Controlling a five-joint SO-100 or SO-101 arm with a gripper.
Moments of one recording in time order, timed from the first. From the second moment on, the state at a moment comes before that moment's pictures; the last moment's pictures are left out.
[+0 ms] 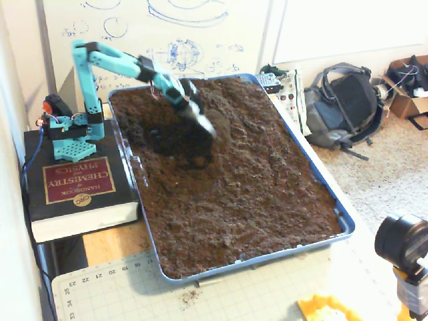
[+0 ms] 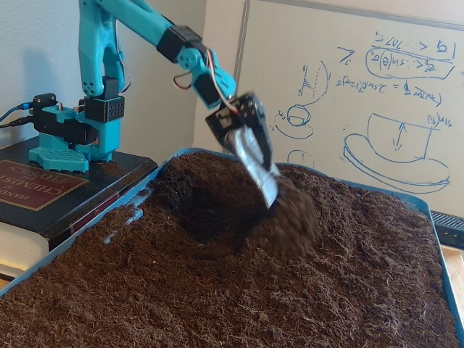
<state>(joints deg) 1.8 102.9 126.8 11.5 -12.4</state>
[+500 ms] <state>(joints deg) 0.8 119.6 156.9 11.5 -12.4</state>
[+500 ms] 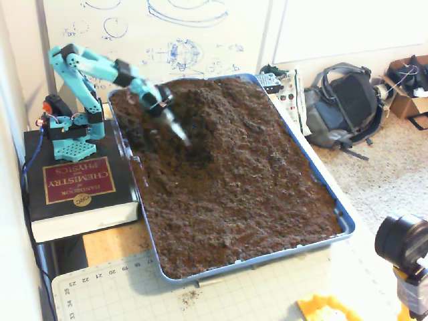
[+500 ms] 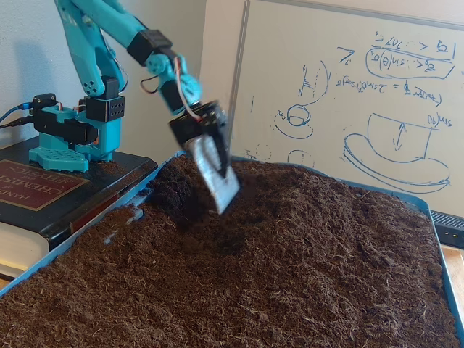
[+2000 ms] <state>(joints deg) -14.2 93.2 122.3 11.4 7.1</state>
